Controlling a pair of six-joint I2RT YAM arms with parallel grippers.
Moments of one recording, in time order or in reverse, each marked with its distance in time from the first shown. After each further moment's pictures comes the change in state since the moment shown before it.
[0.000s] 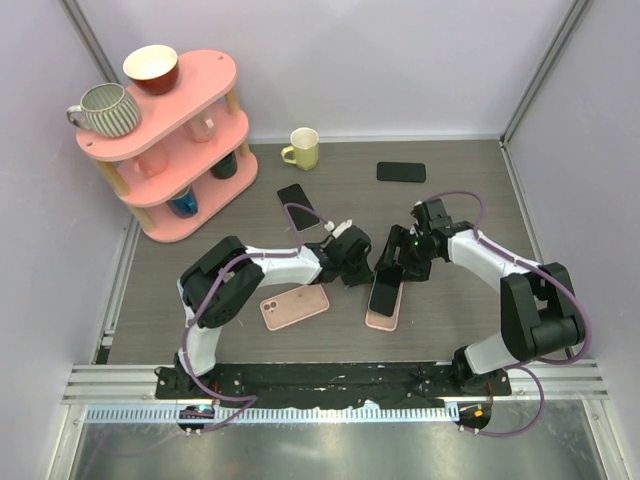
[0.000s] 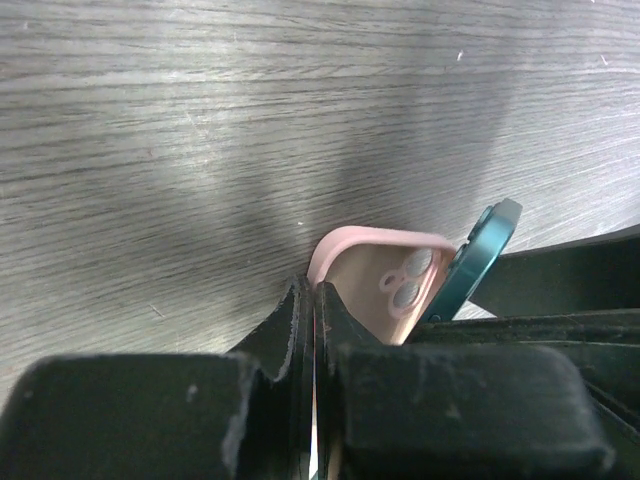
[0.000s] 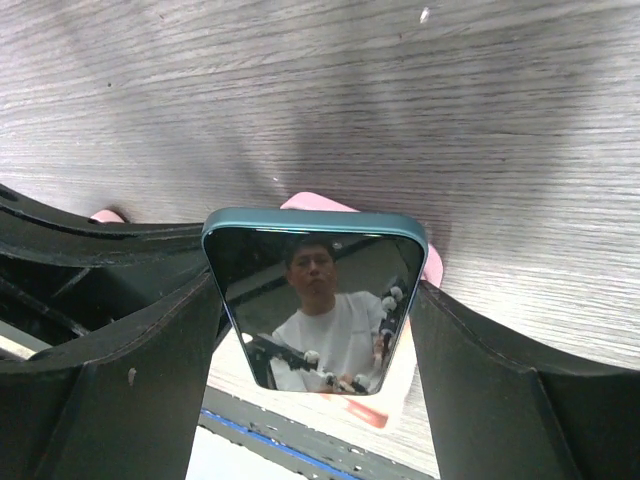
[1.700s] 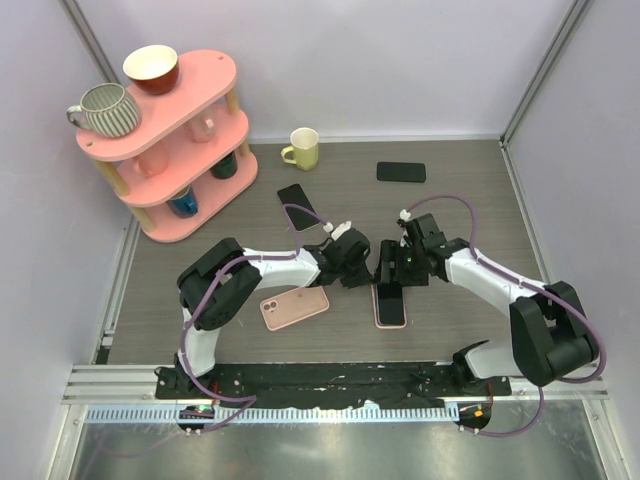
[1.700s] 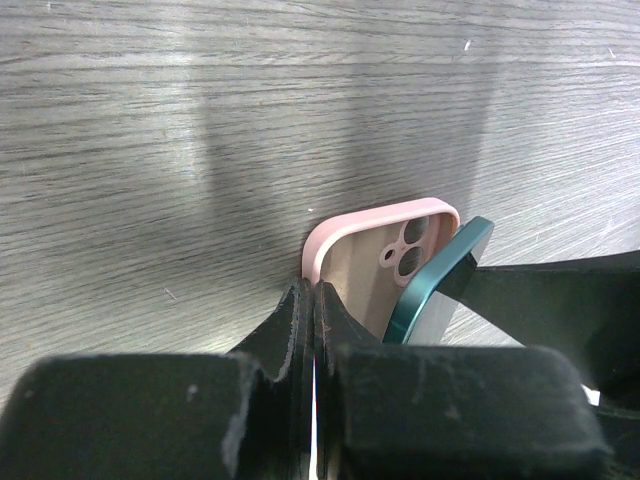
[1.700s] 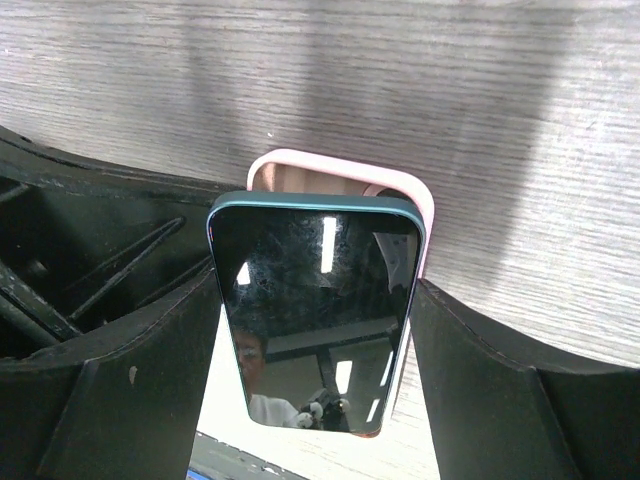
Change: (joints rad) left arm -0.005 -0.026 -0.027 0.002 -0.029 -0.002; right arm 0.124 -0.113 -0.118 0.088 0.128 -0.163
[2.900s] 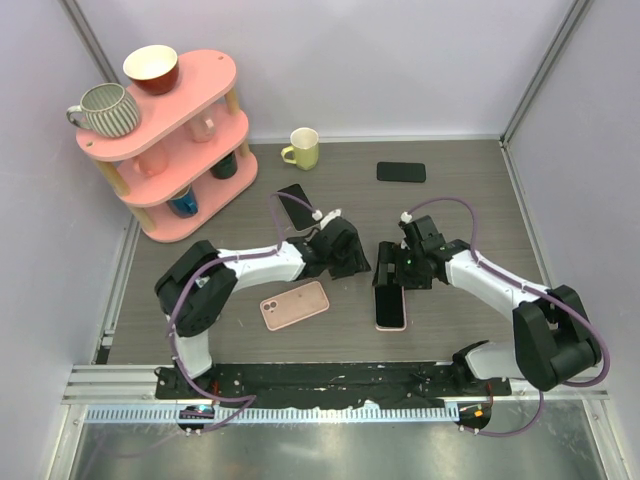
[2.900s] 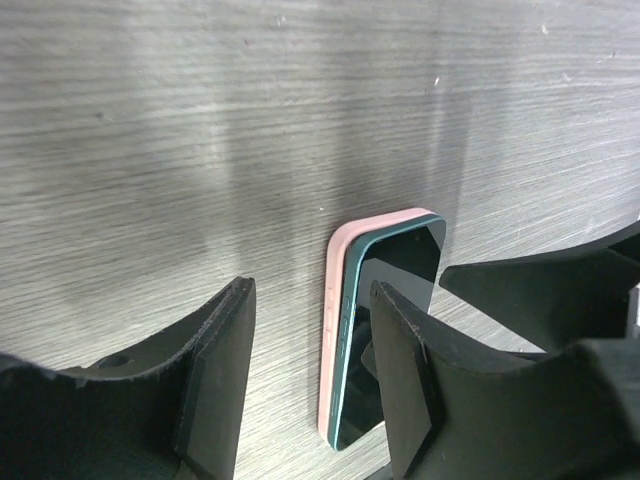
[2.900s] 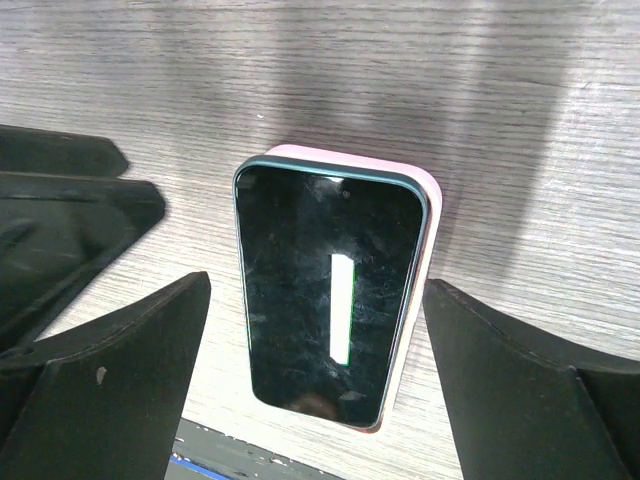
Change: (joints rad) left arm 0.047 -0.104 -0.024 -0.056 0.001 0.082; right arm 0.024 -0.033 -0.009 -0.038 0.039 0.054
